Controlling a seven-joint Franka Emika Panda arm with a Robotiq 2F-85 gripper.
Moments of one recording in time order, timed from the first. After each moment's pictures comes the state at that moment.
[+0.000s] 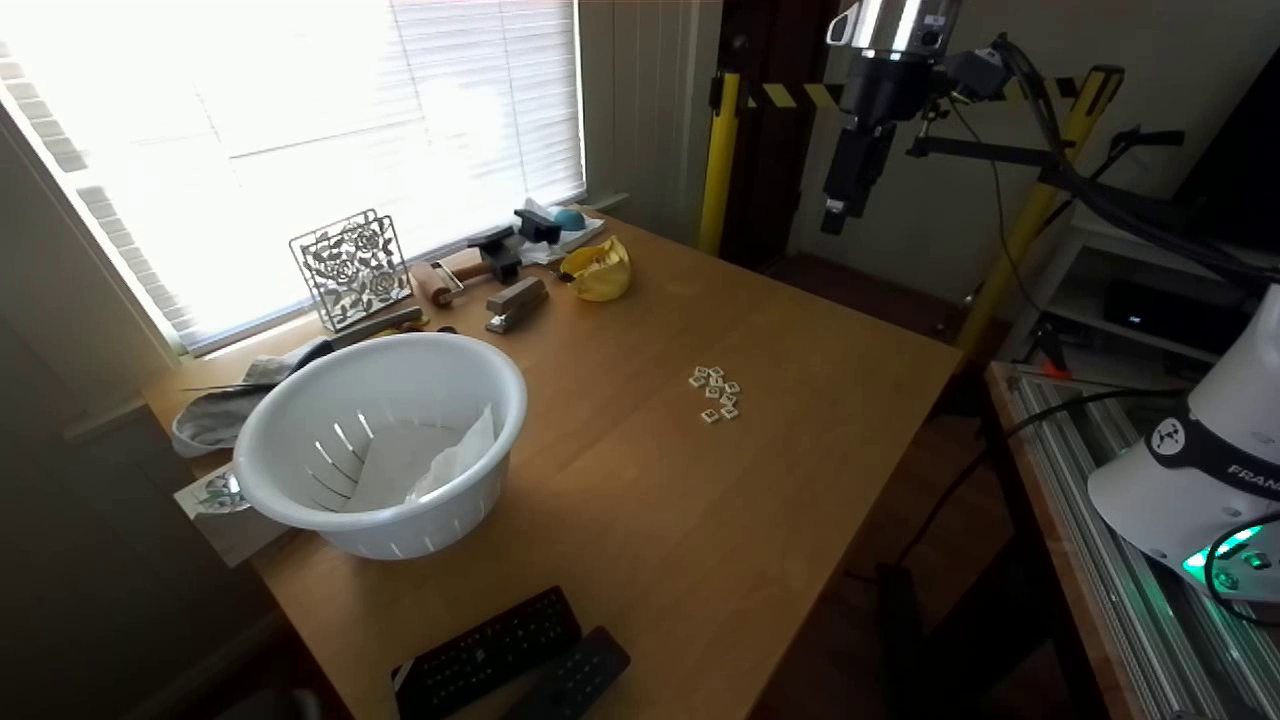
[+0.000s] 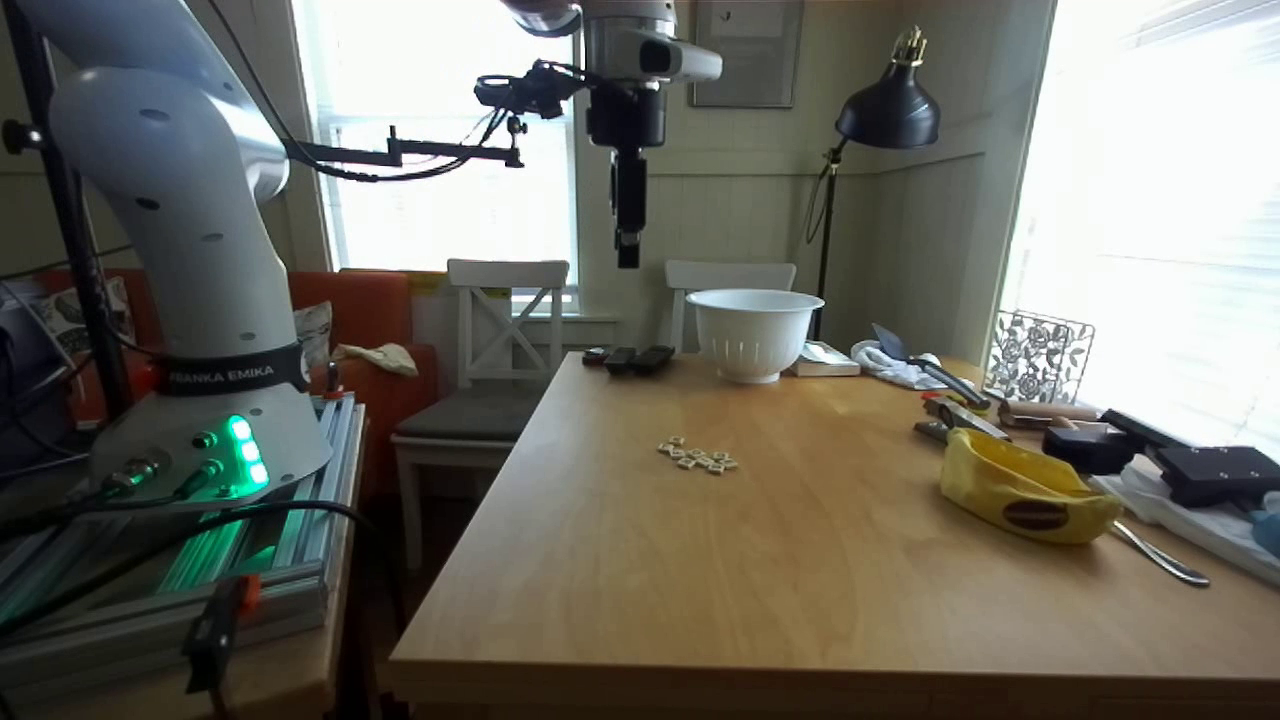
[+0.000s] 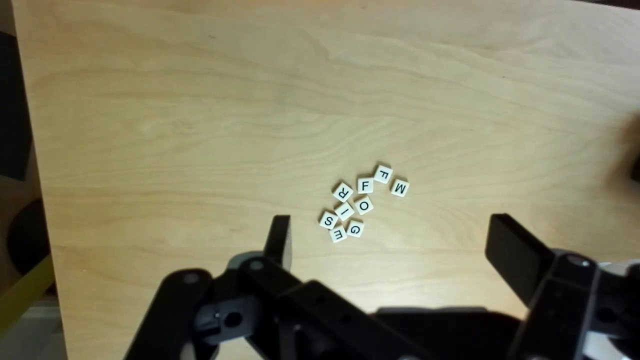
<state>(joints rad) -0.14 -0.37 -0.24 -2.55 0.04 2.20 -0.04</state>
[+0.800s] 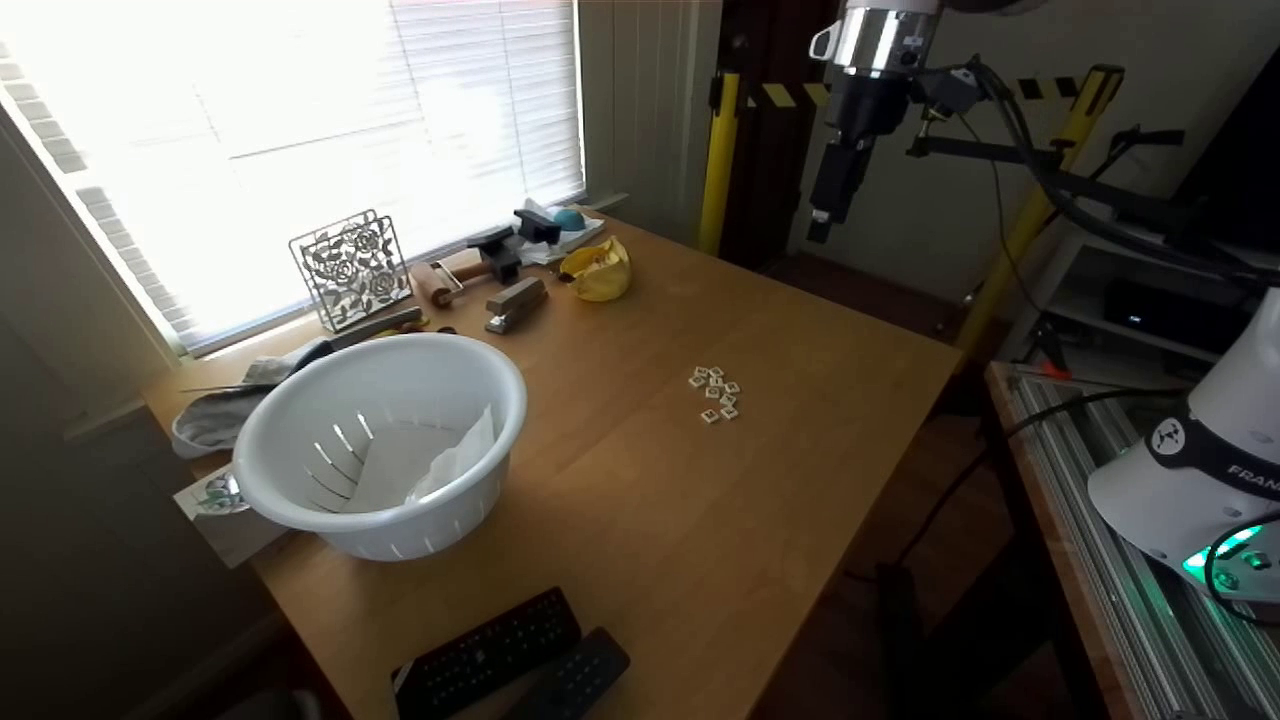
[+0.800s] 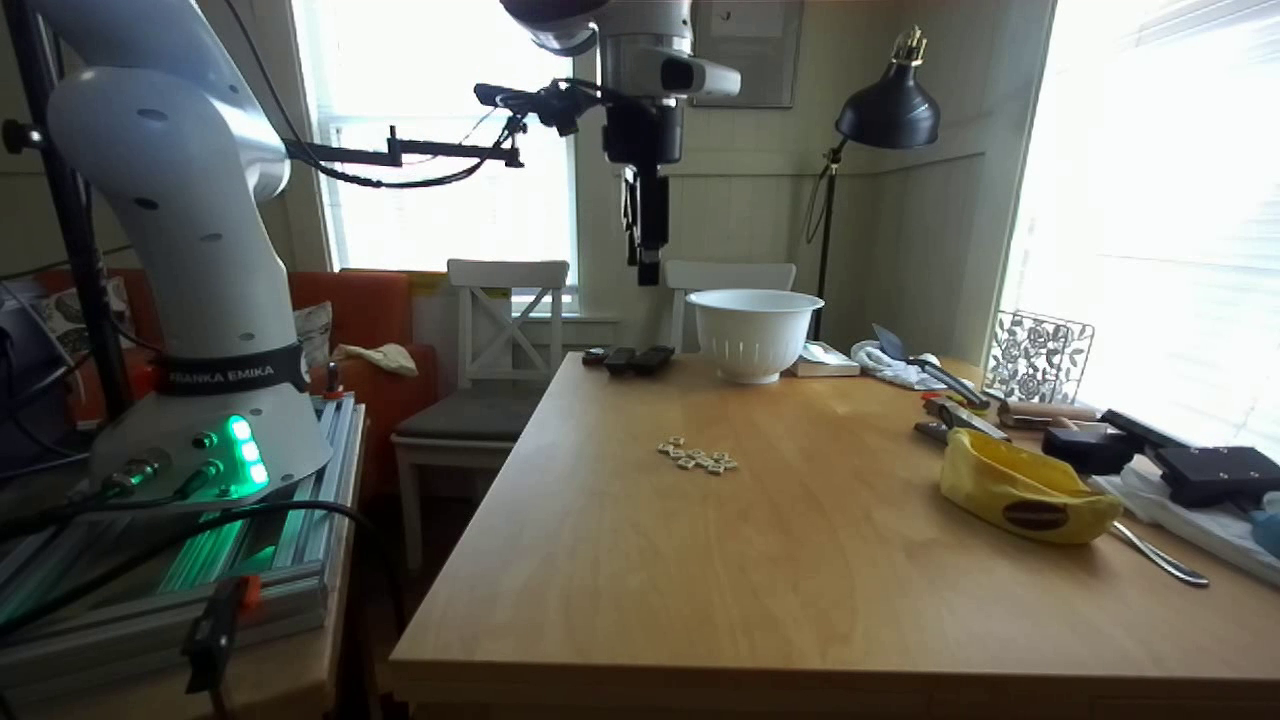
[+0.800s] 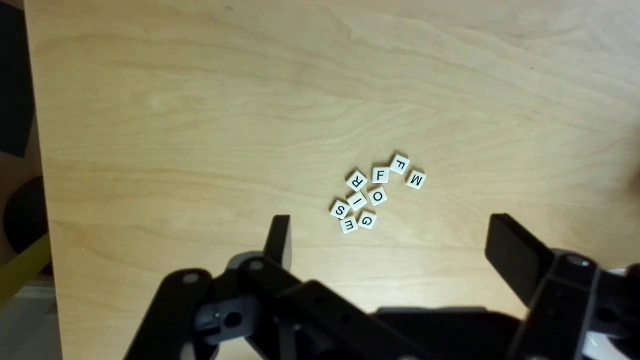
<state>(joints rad) -0.15 -0.29 -0.25 -2.53 0.05 2.27 -0.12</state>
